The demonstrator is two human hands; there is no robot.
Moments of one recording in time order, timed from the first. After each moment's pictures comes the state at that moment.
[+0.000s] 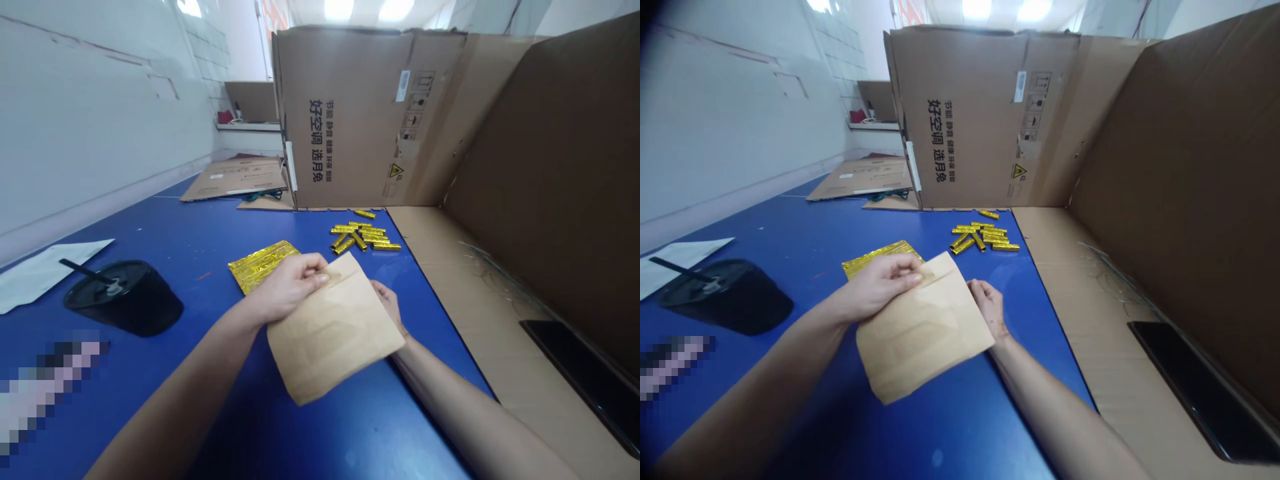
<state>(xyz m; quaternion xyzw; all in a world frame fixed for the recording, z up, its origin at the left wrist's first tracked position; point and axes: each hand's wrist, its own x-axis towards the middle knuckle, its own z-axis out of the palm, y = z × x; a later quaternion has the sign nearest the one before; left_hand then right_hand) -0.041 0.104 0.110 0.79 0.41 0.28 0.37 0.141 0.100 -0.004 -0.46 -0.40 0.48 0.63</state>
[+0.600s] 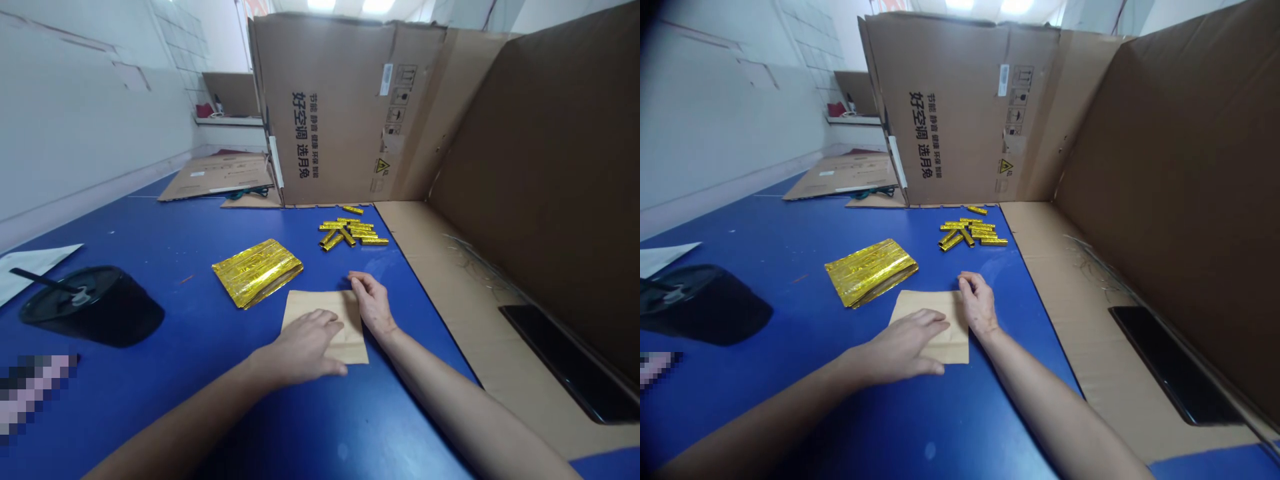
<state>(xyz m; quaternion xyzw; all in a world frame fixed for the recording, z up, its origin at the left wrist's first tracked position) -0.018 0.071 0.032 0.93 0.33 0.02 0.15 0.153 0.107 -0.019 -0.53 -0.55 0.27 0.59</state>
